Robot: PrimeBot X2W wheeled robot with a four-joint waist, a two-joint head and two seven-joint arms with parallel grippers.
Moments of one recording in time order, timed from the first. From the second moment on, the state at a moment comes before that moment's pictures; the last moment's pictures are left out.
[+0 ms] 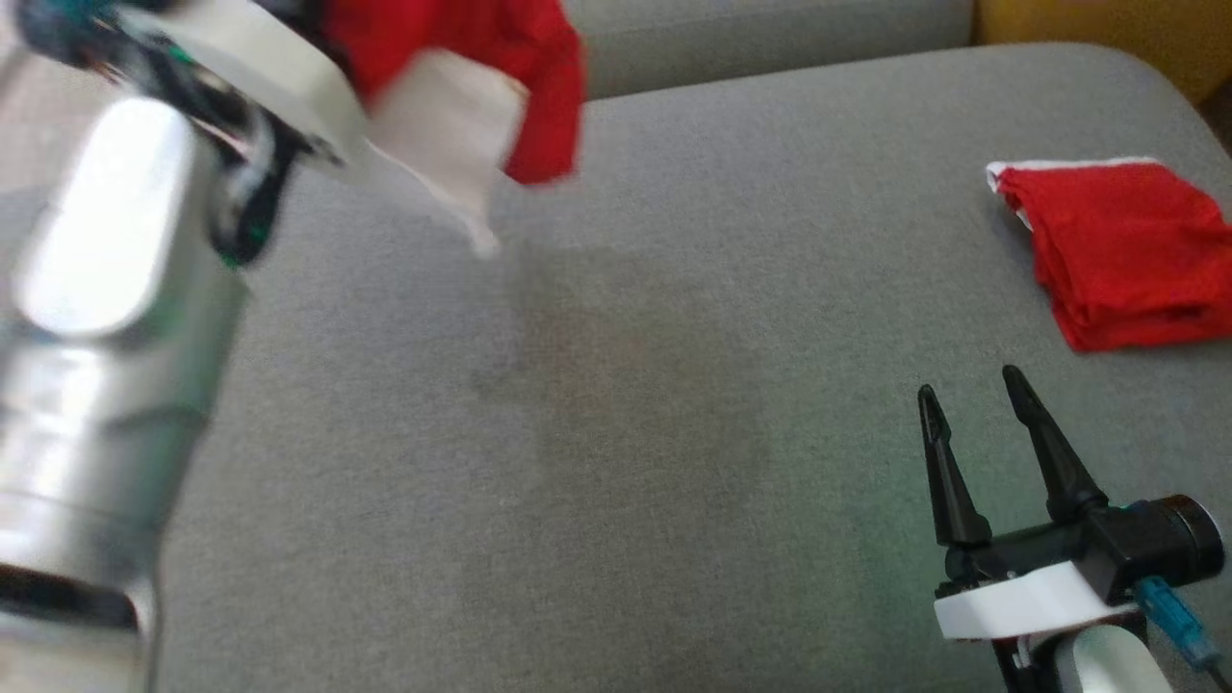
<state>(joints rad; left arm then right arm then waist) -1.03 0.30 -0.52 0.56 -0.52 -0.13 0.04 0.05 -0.09 0.08 0.04 0.03 0.12 -0.26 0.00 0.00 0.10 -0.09</state>
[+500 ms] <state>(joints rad) -0.57 0.10 -0.77 0.75 -0.39 -0.08 -0.25 -0.01 -0.09 0.12 0.07 0.03 0.12 -0.26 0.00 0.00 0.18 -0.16</state>
